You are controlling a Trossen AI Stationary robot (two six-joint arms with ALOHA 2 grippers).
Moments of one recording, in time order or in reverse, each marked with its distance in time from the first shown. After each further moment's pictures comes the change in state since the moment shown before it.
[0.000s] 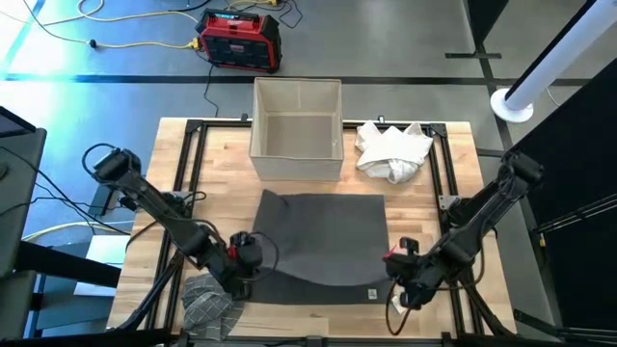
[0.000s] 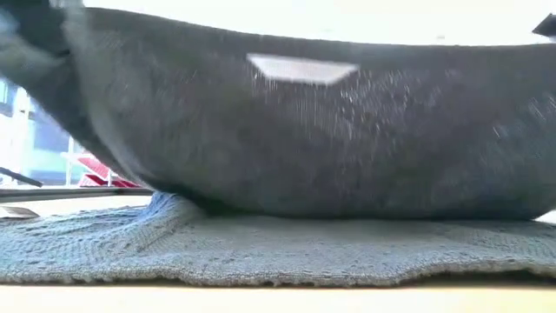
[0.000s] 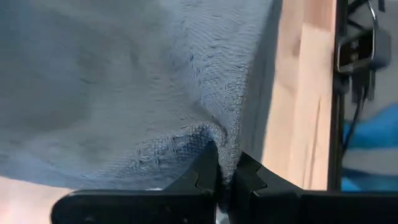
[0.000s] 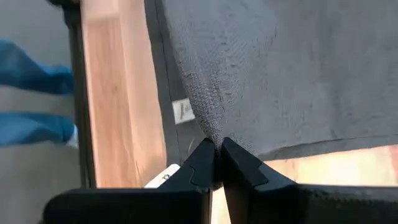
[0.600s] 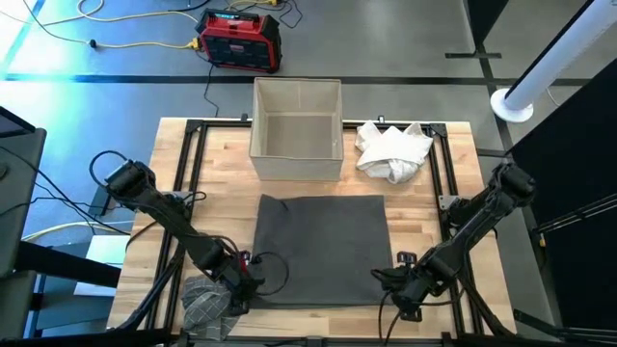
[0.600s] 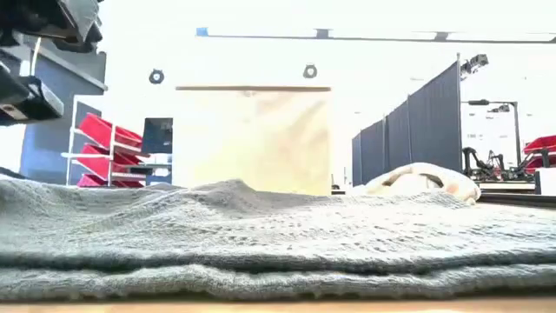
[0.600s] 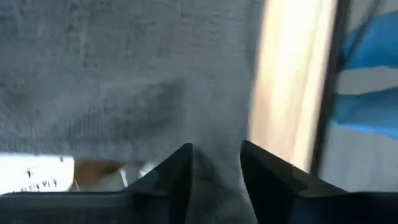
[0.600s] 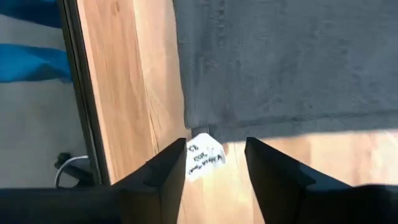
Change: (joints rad) left arm 0.004 0.156 -0.004 0.067 0.341 -0.010; right arm 0.000 0.136 0.030 0.005 -0.210 0.024
